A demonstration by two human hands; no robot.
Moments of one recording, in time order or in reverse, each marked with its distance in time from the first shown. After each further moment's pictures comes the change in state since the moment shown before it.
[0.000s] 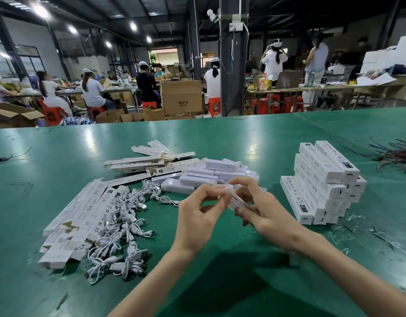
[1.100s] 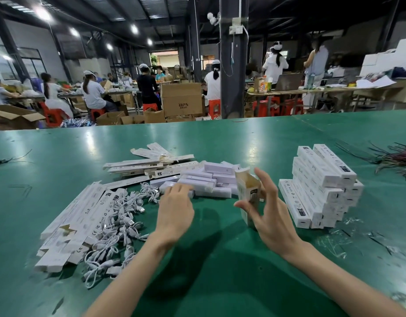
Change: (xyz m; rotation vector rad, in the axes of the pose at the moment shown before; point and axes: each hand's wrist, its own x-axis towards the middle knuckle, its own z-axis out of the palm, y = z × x) left_hand 0.038 -0.045 -0.042 1.059 -0.084 -0.056; right_hand 0.000 0.028 0.008 -0.308 0.516 -0.336
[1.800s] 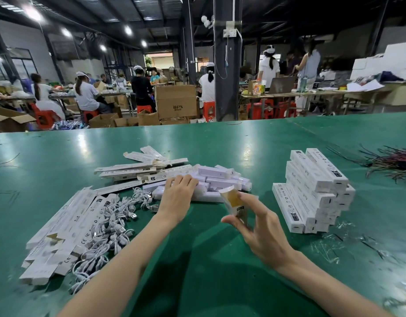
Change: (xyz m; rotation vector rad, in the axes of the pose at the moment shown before) left_hand 0.051 -0.016 0.036 0.350 0.079 0.380; right_hand -0.002 -0.001 0.006 -0.047 0.053 -0.166
